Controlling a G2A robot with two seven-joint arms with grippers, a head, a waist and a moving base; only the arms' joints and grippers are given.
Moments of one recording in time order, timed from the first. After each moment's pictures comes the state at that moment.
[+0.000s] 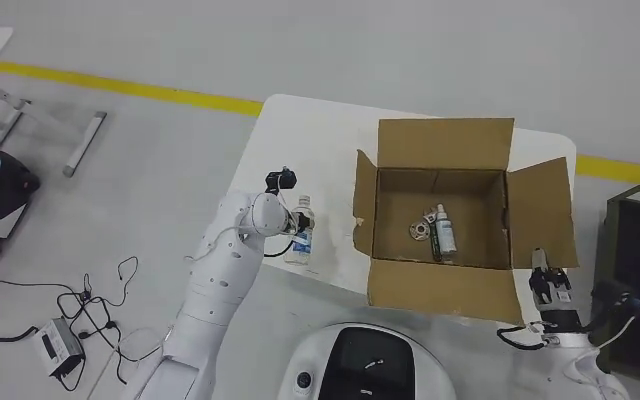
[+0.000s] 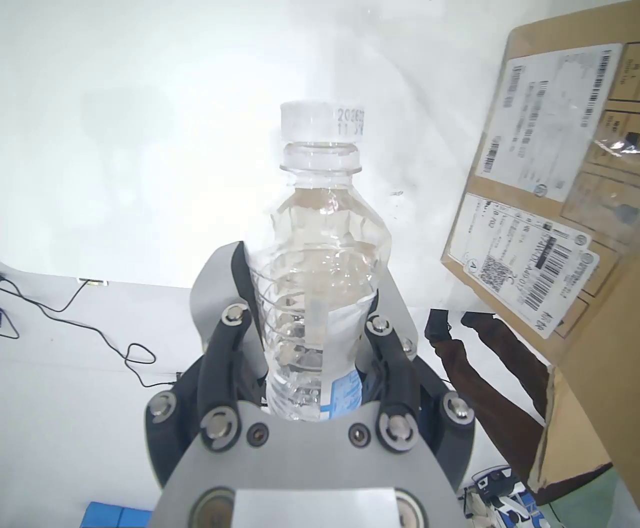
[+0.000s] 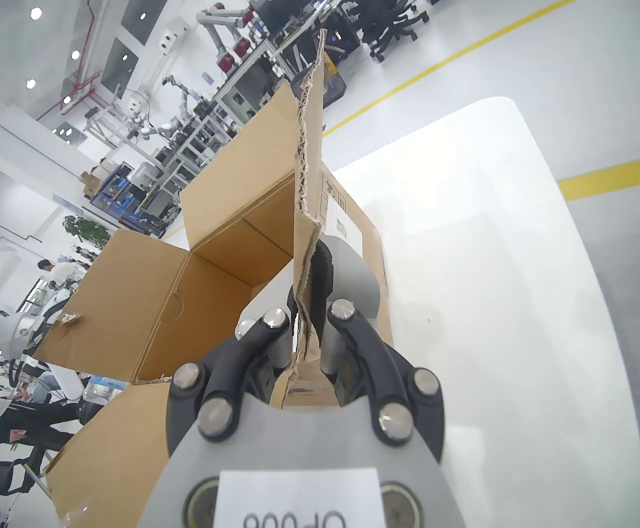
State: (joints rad) left arm 1.02 -1.43 -1.33 -1.40 1.10 0.21 -1.30; right arm -1.86 -1.20 1.75 -1.74 -0.65 -0.36 -0.18
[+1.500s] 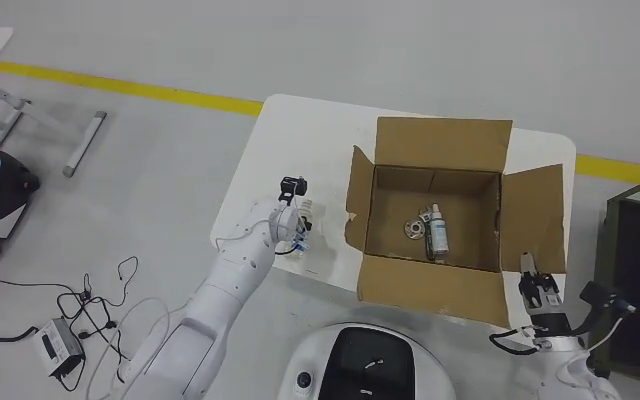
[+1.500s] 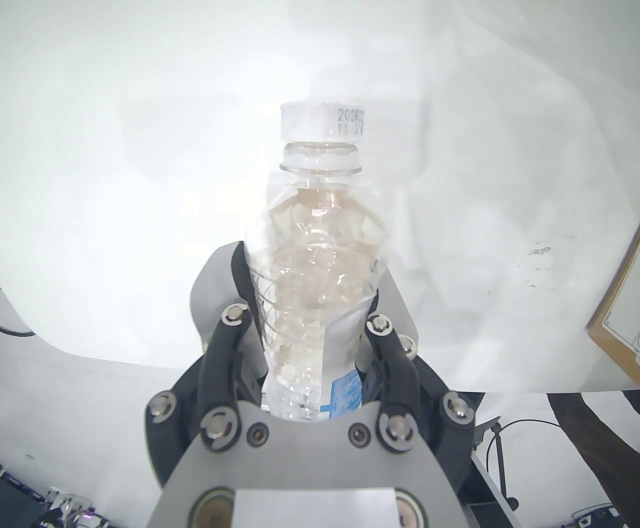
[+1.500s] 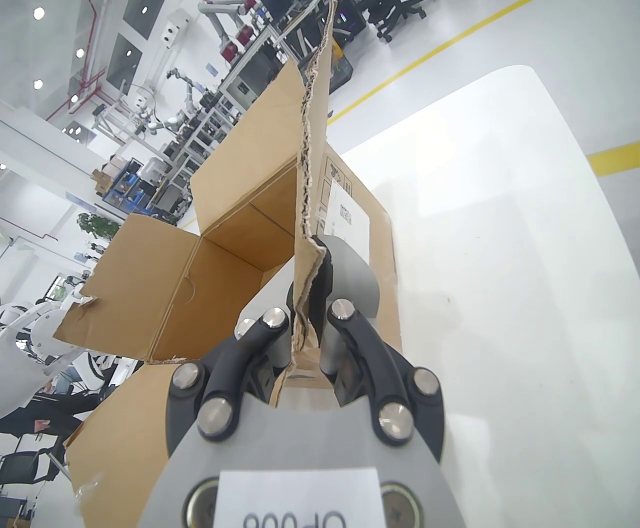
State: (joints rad) left arm 0.82 -1.45 -1.13 -0.87 1.18 0.06 -0.92; right arm -1.88 -1.22 1.73 -1.75 -0.65 -0.38 -0.14
